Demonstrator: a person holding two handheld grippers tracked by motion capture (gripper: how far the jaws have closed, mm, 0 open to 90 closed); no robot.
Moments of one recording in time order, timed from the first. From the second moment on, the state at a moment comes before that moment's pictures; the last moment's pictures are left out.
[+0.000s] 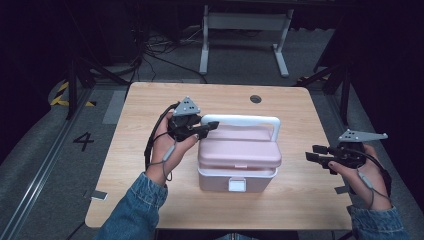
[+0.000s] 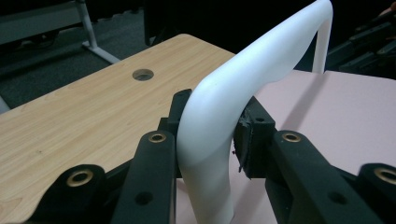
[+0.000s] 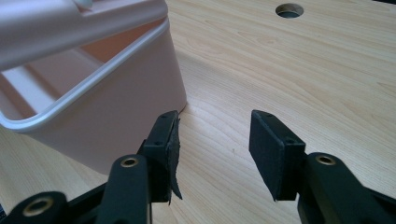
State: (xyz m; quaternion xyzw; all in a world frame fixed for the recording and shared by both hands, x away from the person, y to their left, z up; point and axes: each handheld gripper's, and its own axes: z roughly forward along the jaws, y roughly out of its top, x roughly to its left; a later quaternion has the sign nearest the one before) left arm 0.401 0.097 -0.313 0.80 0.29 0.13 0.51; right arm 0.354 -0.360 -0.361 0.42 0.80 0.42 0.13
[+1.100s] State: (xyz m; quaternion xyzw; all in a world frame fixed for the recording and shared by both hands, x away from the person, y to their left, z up) left arm 0.451 0.099 -0.302 0.78 0.33 0.09 0.52; right arm 0.341 -0.315 -0.332 0.30 0.78 0.53 0.14
